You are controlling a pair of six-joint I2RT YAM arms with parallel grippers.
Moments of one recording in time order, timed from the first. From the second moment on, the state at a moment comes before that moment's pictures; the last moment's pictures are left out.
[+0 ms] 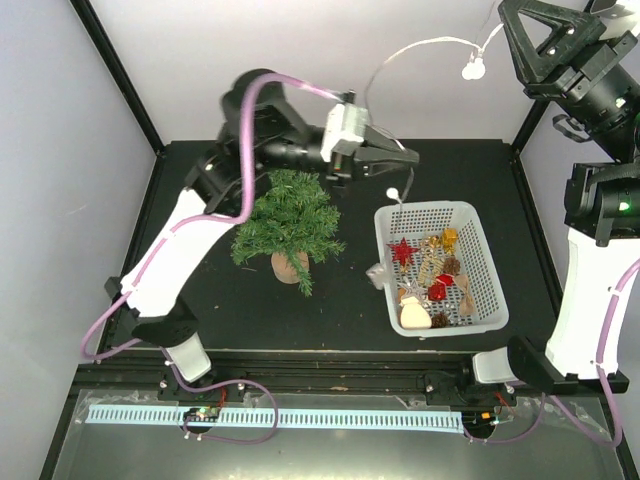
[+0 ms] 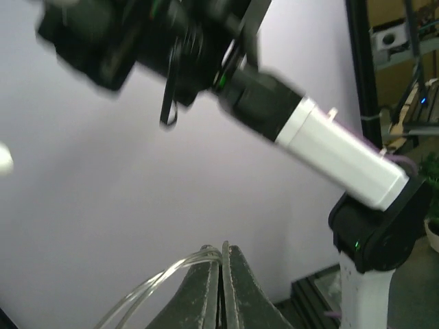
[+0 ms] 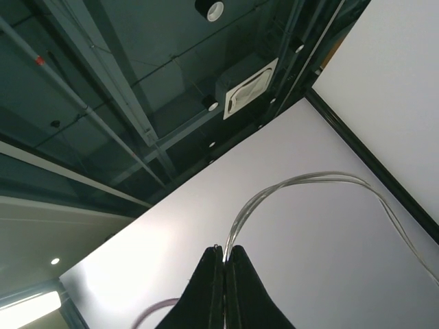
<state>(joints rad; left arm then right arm) -0.86 1.73 2.32 -0.49 0.91 0.20 0.04 1.41 2.31 -0.05 -0.85 1.47</state>
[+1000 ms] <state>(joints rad) -0.67 1.45 2.20 -0.65 0.88 0.24 0.33 1.56 2.45 -0.66 -0.84 0.99</state>
